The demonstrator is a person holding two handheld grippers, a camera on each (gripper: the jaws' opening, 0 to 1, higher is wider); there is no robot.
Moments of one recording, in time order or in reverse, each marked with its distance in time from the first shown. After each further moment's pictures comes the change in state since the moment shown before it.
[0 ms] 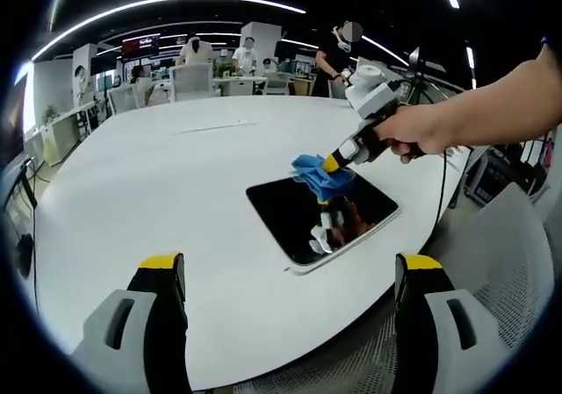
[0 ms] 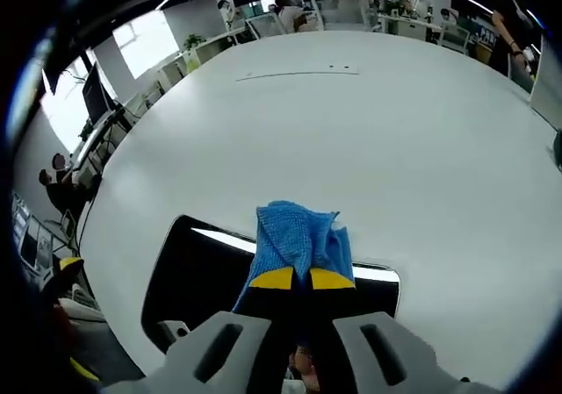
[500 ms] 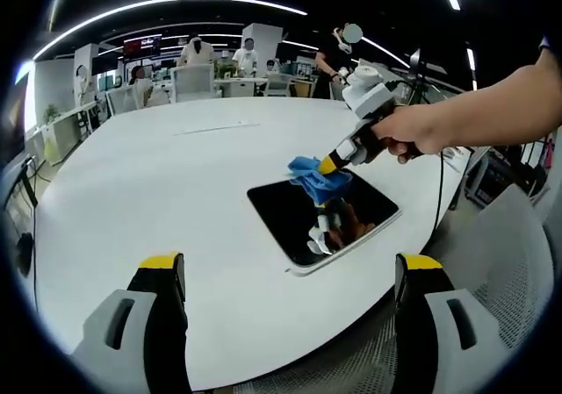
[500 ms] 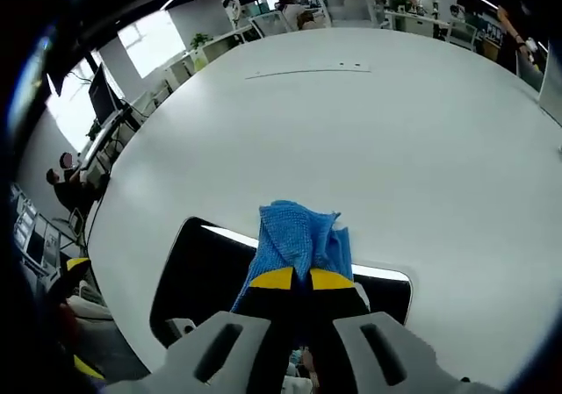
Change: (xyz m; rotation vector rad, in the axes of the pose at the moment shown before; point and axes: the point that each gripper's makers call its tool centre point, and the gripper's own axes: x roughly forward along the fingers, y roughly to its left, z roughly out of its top) left arm -0.001 0.002 0.002 -0.008 -0.011 0.003; right arm 0.003 -0.001 0.005 -0.020 0.025 0.050
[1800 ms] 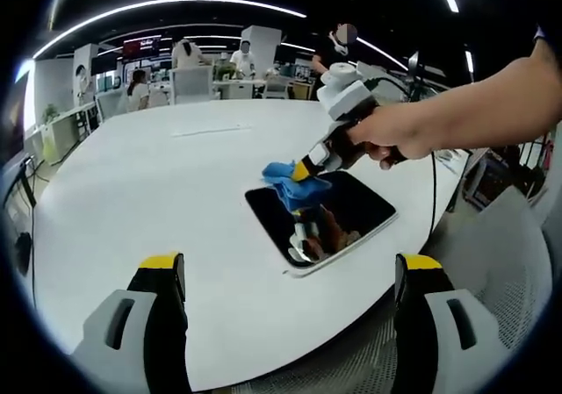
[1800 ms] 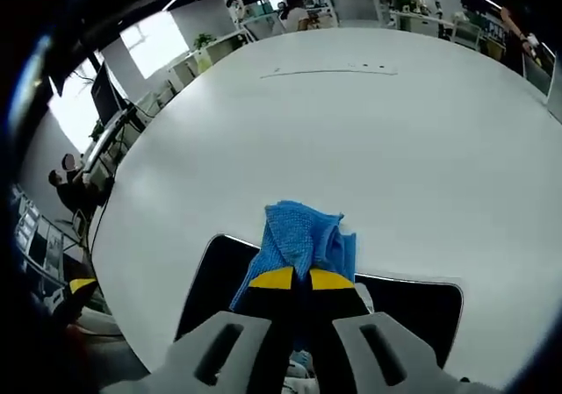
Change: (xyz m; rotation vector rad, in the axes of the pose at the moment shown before) left arm 0.000 -0.003 0.001 -0.001 -0.007 -0.011; right arm 0.021 0.051 0.013 -0.001 -0.010 0.030
